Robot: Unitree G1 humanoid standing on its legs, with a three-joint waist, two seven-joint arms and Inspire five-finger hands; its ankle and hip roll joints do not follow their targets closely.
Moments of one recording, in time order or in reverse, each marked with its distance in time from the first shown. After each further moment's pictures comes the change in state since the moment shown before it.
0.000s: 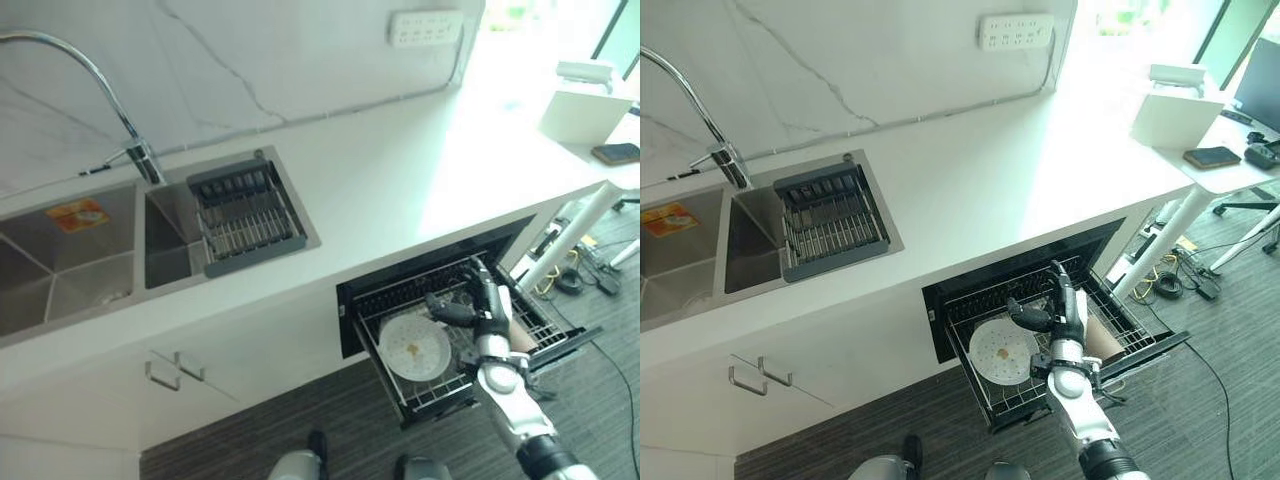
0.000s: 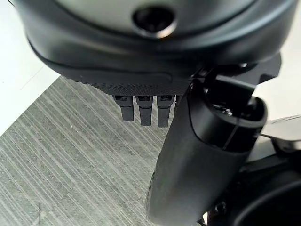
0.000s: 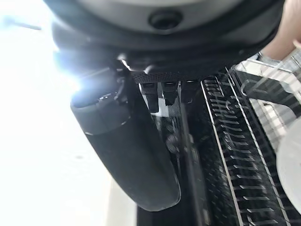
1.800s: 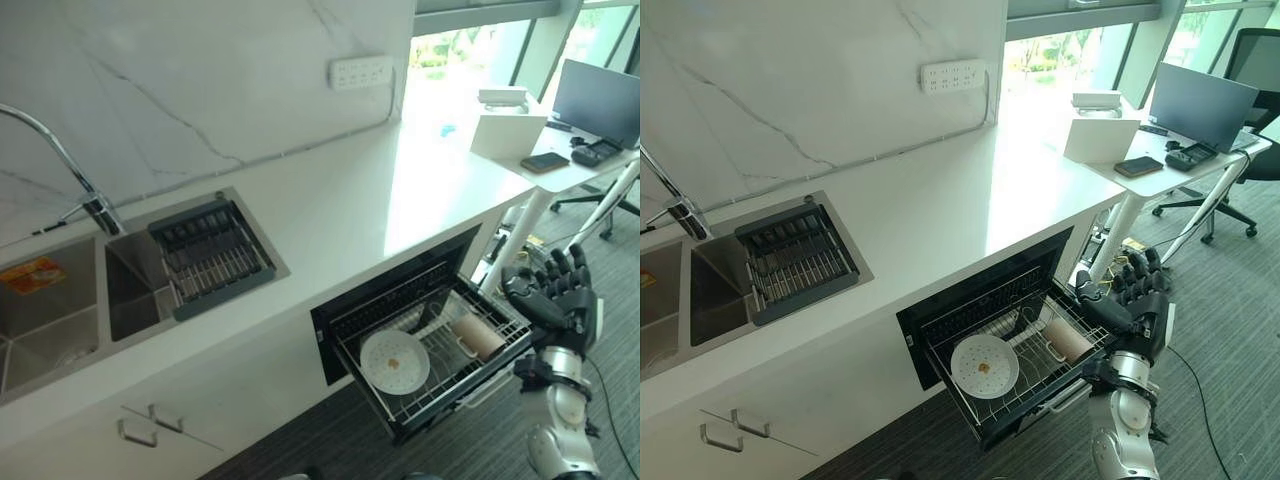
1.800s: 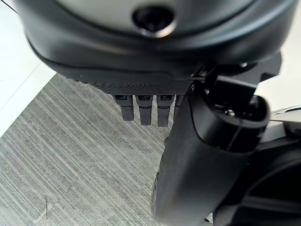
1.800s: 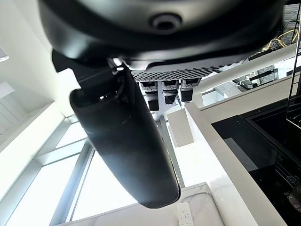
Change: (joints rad) left arm 0.049 -0.017 0.031 0.061 -0.039 0.002 -0.059; right arm 0.154 0.003 -0.252 -0.198 0.354 -0.207 0.135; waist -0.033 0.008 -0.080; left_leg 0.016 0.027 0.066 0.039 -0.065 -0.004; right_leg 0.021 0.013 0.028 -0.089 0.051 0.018
